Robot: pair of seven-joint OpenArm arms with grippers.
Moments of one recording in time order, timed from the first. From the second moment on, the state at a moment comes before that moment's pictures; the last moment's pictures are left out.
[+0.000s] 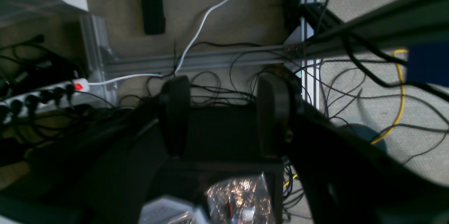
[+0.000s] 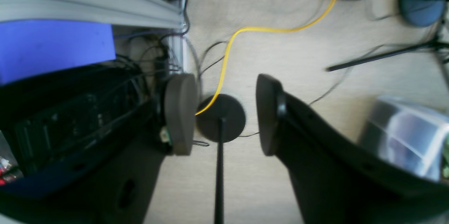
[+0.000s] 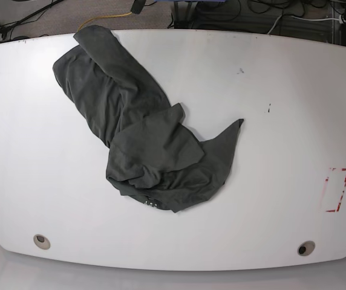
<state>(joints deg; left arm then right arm) 53.5 -4.4 -10.6 65.0 5.8 -5.0 -21.4 -54.1 -6.3 20.1 76.9 -13.0 18.9 1.3</state>
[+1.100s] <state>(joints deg) 69.1 -6.5 -9.9 106.5 -6.2 -4.9 -21.7 -56.5 -3.5 20.1 110.6 3.7 22.5 0.9</state>
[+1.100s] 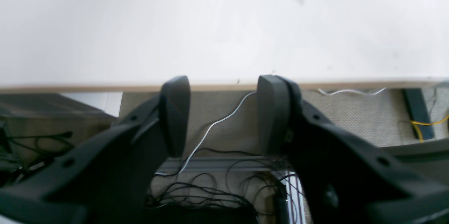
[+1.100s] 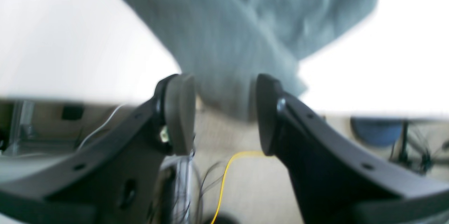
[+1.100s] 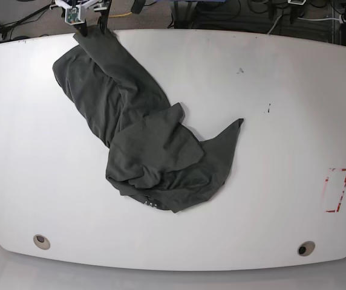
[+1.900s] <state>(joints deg) 62.9 -5.8 -9.9 106.3 -5.9 -4.8 -21.6 -14.5 0.0 19.9 108.5 1.1 32.5 -35.3</state>
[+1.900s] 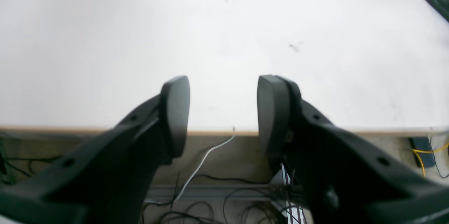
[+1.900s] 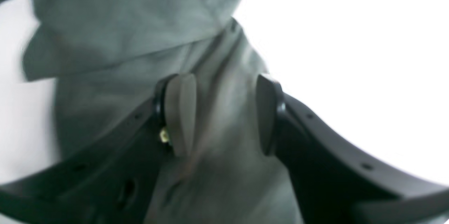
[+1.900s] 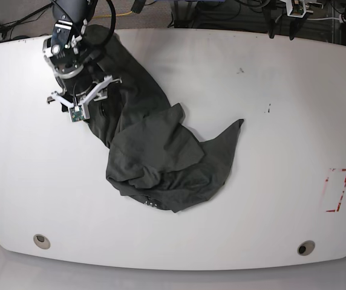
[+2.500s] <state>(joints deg) 53.9 -6.3 -10.1 104.8 -5.7 -5.1 -21.4 14.9 0.3 12.5 79.3 -7.0 34.1 -37.8</state>
